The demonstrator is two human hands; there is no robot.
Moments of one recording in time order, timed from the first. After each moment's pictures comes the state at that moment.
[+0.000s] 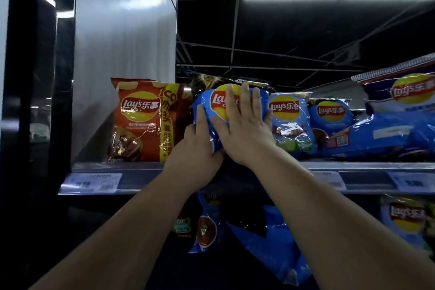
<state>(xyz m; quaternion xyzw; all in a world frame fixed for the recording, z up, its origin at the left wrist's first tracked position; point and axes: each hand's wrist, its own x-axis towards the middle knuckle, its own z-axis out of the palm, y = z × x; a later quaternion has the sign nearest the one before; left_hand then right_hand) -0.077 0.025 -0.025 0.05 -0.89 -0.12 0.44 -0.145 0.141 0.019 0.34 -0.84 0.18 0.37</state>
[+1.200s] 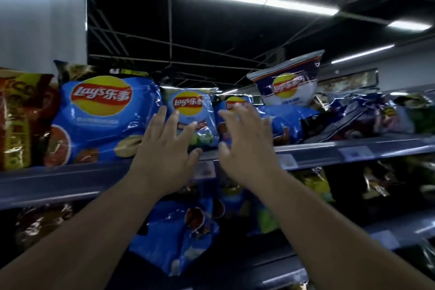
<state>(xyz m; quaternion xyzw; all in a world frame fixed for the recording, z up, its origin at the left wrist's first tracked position) -0.152 0.171 -0.032 -0.03 -0.88 0.09 0.46 -0.178 0.355 -0.027 0.25 -0.85 0.18 0.43</state>
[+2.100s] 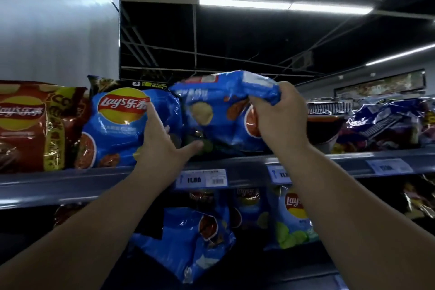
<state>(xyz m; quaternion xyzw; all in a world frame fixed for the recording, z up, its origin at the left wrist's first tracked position) -0.139 0.158 -0.015 -0.04 -0.77 -0.40 0.49 -0.203 0.369 0.027 0.29 -0.58 0.57 0.49</state>
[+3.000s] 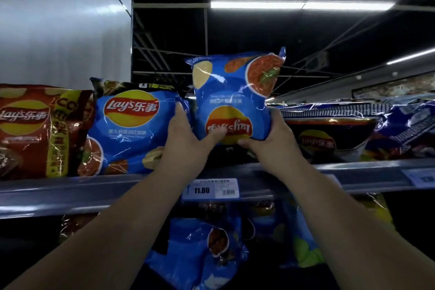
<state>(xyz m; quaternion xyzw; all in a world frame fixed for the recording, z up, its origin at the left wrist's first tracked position) -0.176 0.174 -0.003 -0.04 -0.76 -0.40 0.51 -0.259 0.345 -0.006 0.33 -0.68 0.56 0.33</state>
